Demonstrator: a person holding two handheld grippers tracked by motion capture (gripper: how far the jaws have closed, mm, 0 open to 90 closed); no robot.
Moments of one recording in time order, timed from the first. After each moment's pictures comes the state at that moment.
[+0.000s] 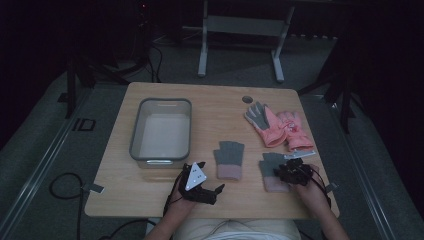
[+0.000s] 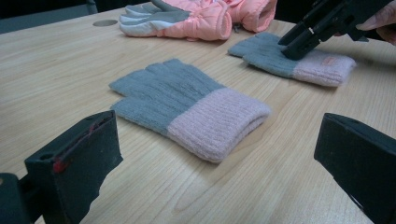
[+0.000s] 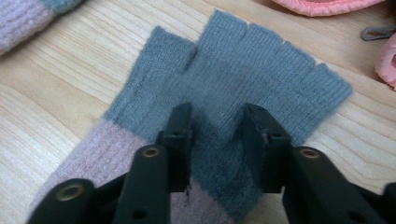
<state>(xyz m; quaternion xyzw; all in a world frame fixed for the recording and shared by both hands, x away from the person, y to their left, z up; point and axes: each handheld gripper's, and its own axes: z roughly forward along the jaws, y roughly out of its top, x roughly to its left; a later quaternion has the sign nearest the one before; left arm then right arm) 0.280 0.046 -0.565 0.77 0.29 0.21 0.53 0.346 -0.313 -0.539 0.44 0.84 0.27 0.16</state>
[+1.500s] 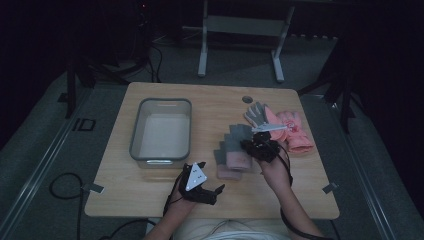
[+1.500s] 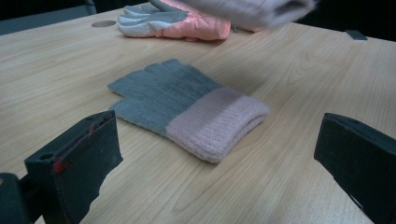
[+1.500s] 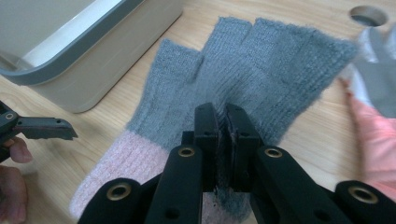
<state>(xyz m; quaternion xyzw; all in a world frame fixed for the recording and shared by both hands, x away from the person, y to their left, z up) 0.279 0.046 -0.565 0.77 0.29 0.21 0.53 0.363 -0.188 -0.452 0.44 0.81 0.37 0.16</state>
